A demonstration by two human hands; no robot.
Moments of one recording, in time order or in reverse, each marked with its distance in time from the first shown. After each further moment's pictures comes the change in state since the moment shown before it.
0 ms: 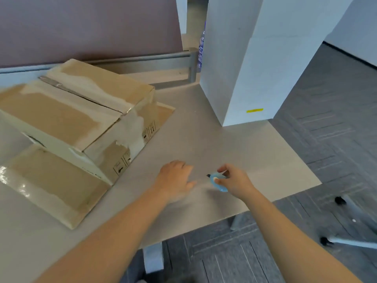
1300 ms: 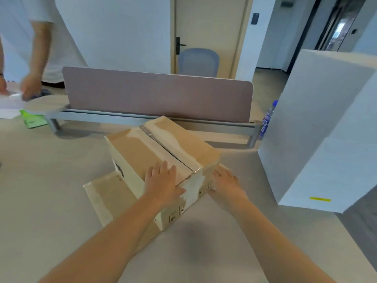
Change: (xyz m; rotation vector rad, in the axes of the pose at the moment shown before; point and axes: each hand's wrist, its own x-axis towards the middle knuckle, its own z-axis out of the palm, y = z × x) left_hand -0.050 -0.122 -0.102 0.058 0.199 -0.585; right_hand 0.033 -0.196 0.019 -0.660 -0.029 -0.649
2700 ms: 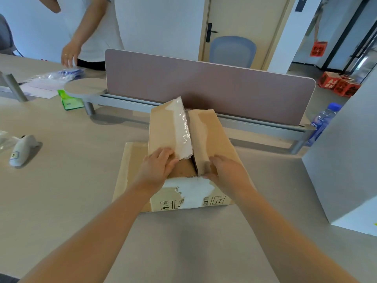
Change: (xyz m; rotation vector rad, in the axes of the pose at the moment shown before) left_hand 0.013 -0.146 0.014 -0.543 0.412 0.021; right_hand 0.078 -0.106 0.018 -0.059 0.054 -0.154
